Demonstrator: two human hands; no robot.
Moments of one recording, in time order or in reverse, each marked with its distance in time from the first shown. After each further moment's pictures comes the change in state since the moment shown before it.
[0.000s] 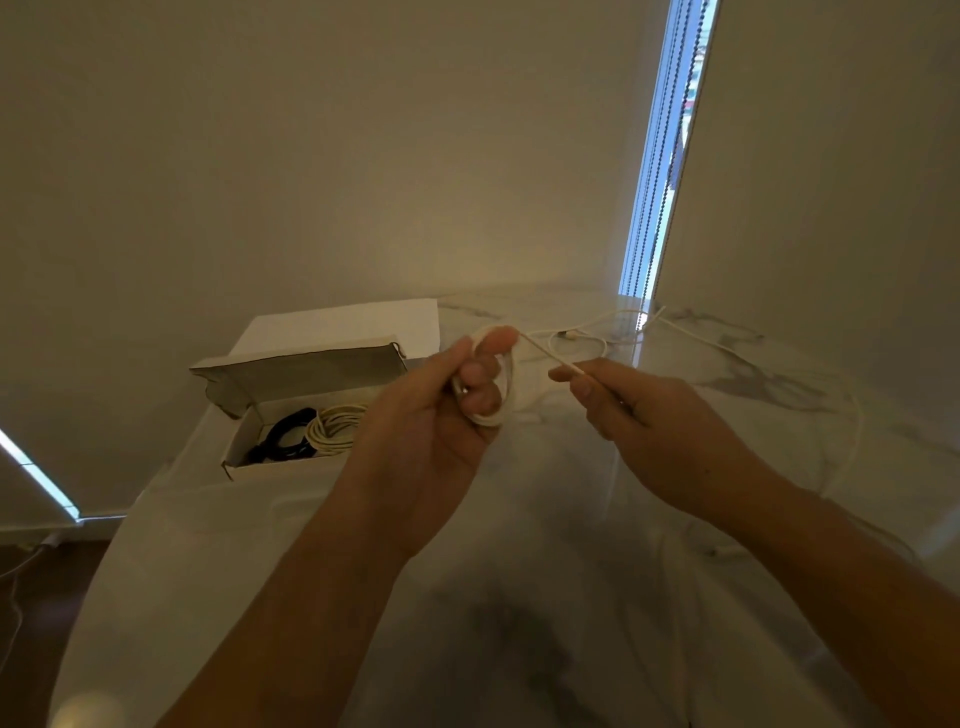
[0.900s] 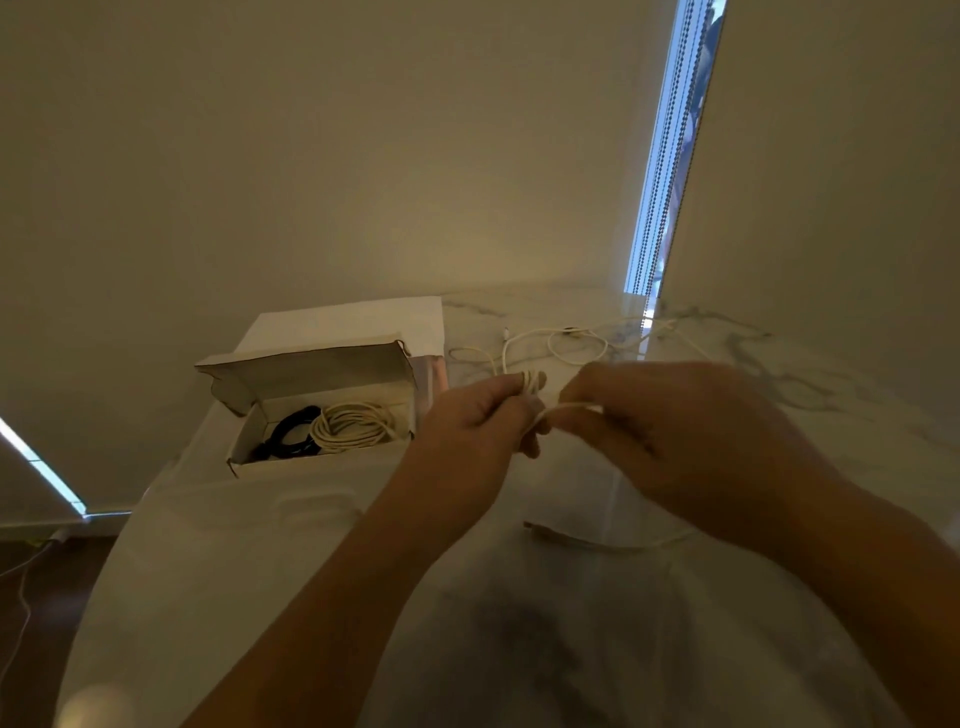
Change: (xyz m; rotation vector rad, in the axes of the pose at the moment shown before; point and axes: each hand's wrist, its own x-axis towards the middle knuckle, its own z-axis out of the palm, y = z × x) left_hand -0.003 -0.018 0.002 1.097 0.099 0.208; right_hand -0.014 -0.035 -0.030 -0.347 0.037 -0.340
